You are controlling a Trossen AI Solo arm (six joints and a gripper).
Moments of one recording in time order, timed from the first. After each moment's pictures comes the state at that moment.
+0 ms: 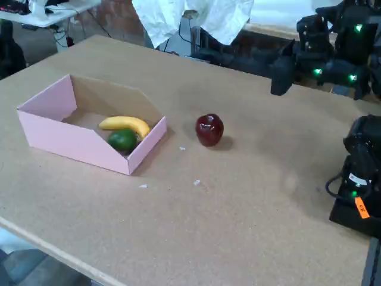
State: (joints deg) arm 0.0 15.0 14.8 -0.4 0.4 0.1
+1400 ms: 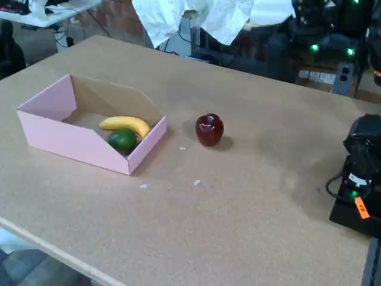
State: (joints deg) arm 0.0 27.9 27.7 -3.2 1.0 -2.5
